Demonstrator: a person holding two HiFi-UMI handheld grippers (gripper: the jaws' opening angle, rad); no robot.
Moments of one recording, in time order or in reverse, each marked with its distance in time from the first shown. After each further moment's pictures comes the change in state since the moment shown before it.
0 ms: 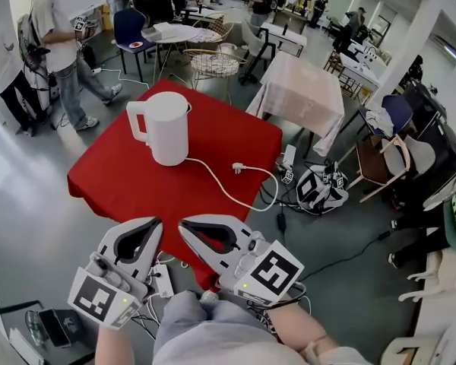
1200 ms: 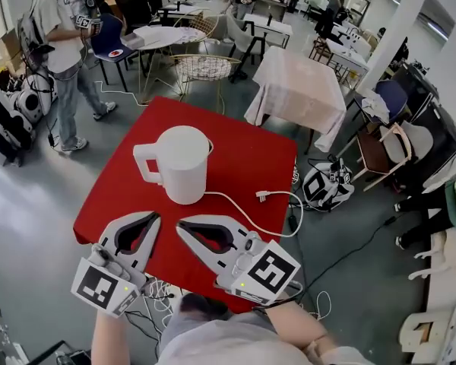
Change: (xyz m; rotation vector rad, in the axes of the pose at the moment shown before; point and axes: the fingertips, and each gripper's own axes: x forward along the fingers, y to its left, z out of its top) left arm 0.067 0.195 -0.025 0.046 0.062 -0.139; right arm 0.159 -0.102 -0.010 0.038 -0.015 -0.126
